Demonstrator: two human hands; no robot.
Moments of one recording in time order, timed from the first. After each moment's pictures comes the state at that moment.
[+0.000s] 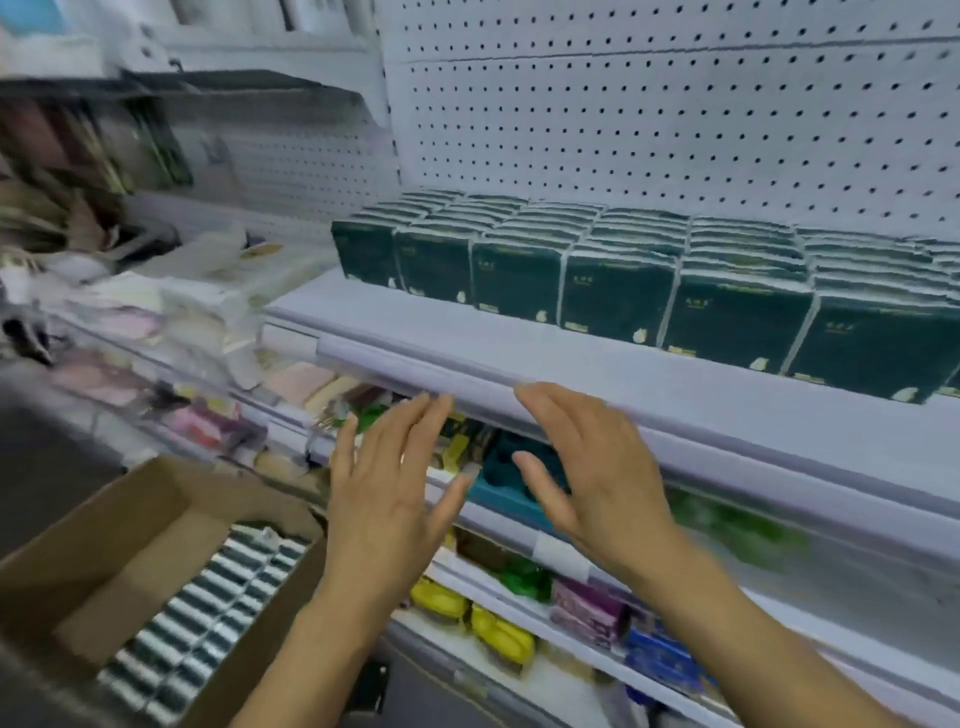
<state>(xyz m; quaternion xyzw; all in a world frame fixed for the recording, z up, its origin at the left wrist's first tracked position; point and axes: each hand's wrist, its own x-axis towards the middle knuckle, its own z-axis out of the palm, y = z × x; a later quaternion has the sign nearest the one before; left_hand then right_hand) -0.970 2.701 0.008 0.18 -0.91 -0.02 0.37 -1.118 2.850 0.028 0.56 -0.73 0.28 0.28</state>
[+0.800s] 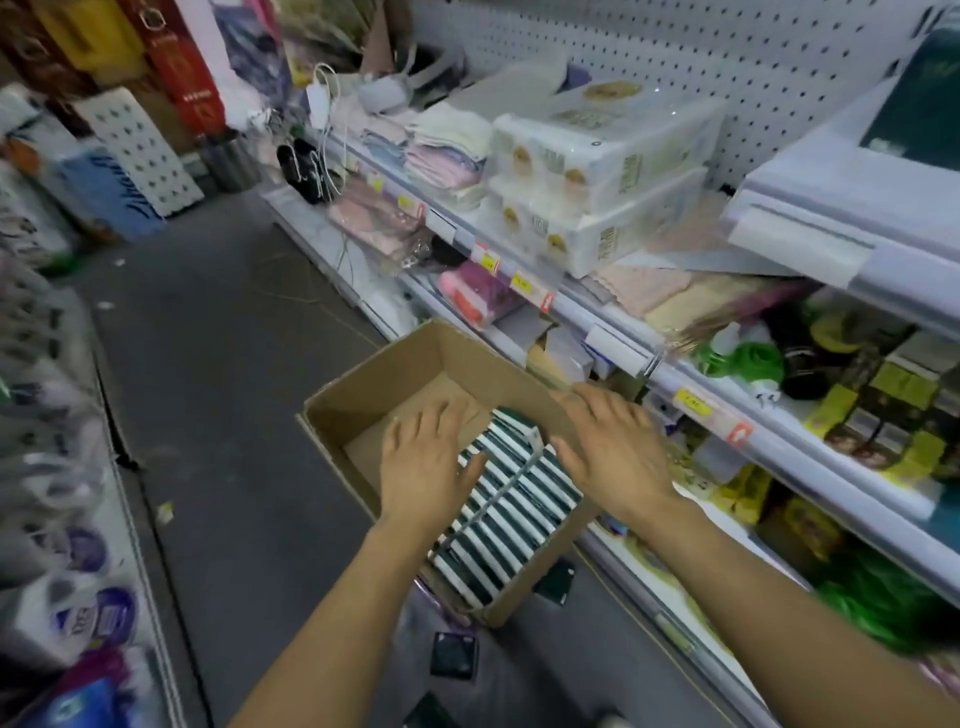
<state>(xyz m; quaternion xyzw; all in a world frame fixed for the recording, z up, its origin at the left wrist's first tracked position) -0.703 2.398 -0.129 0.50 -0.86 -0.07 0.09 -0.909 2.478 -0.130 0.65 -0.74 0.15 0.08</state>
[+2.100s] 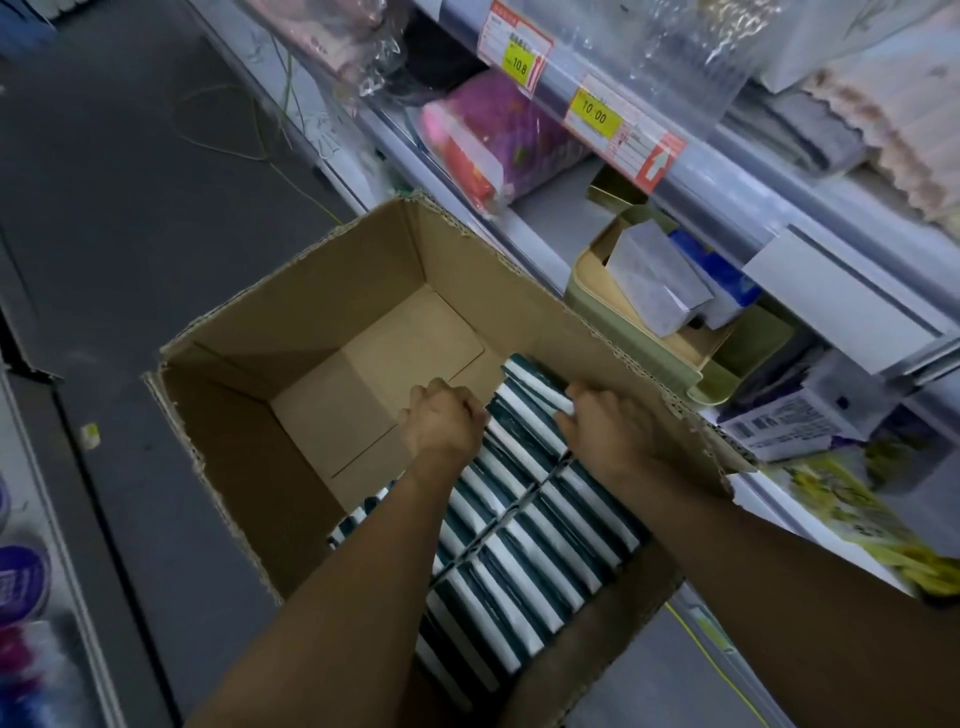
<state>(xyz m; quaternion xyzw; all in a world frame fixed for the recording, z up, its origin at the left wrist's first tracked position) -0.790 2.219 -0.407 0.64 -0.71 -0.28 -0.01 -0.953 2.295 -0.383 0.55 -0.81 -0.02 -0.17</state>
